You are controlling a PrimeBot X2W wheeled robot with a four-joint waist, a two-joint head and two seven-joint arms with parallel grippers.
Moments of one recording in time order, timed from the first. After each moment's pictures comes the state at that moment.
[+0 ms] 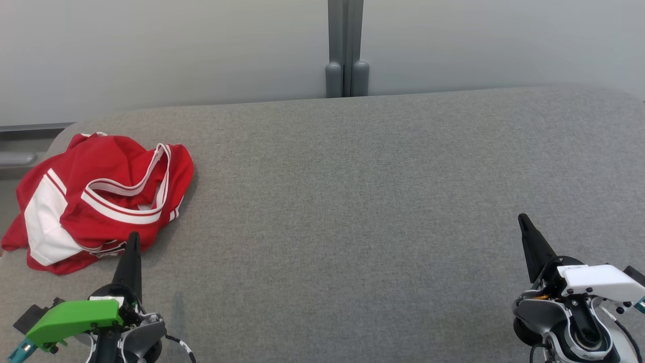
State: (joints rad) left arm -0.10 0.05 0.11 0.24 -1.61 -0.13 0.11; right arm -0.11 -0.05 -0.11 0.24 1.61 0.13 0.11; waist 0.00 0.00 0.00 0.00
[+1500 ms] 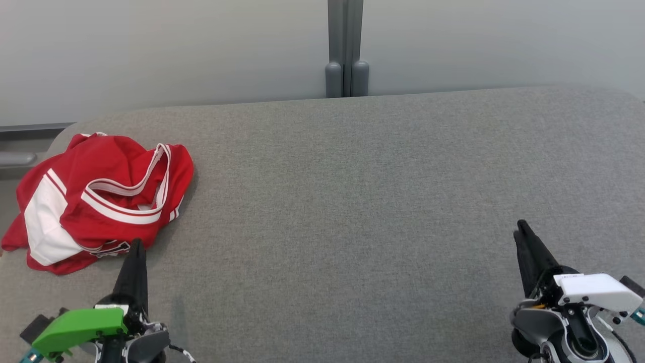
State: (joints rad) left arm -0.09 0.04 0.11 0.26 -1.61 -0.13 0.11; right arm -0.10 -0.04 -0.11 0.26 1.61 0.13 0.11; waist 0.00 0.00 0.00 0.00
